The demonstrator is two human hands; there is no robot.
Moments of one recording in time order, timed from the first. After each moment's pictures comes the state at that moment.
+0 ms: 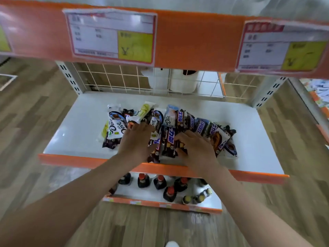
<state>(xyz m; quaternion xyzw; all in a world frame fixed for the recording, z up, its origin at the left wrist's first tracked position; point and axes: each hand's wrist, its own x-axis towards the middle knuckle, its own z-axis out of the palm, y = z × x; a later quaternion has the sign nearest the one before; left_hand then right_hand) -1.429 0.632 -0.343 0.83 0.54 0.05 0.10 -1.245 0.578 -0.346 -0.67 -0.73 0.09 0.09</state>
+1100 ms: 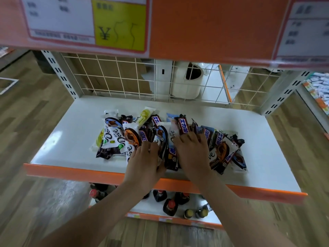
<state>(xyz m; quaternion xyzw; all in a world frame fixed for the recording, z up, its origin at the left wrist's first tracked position) -1.409 0.616 -0.389 0.82 0.55 0.14 0.11 -1.261 0.619 -0.371 -0.66 -0.74 -0.15 0.08</state>
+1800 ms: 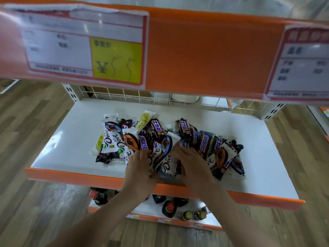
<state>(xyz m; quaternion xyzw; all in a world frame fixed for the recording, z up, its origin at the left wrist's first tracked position) -1.412 0.612 -0.388 0.71 0.62 0.19 0.27 -1.246 0.599 -0.370 -0.61 -0.76 0.16 0.15</state>
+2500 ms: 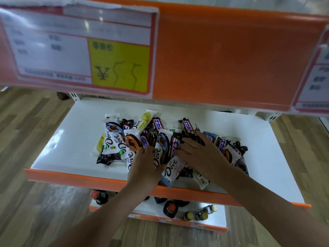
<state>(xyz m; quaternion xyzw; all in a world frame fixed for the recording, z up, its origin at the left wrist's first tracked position) -1.401 0.628 -0.374 0.67 0.65 0.16 0.31 -1.211 0.635 -0.355 -0.43 -0.89 -0.09 -0.12</state>
